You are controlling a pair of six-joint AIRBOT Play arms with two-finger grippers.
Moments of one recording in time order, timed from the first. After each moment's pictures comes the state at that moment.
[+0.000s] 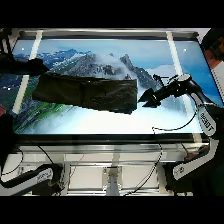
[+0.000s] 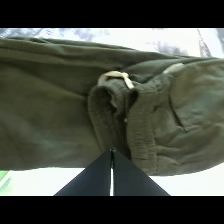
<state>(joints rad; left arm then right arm) 0.17 -1.26 1.54 1.05 -1.29 -1.30 -0.11 -1.76 1.32 -0.68 1.55 1.20</state>
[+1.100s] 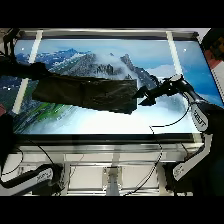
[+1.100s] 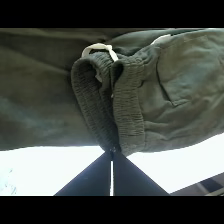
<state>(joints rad) 0.16 -1.26 1.54 1.03 -1.38 -1.30 -0.04 -1.85 1.37 -0.68 1.39 1.37</state>
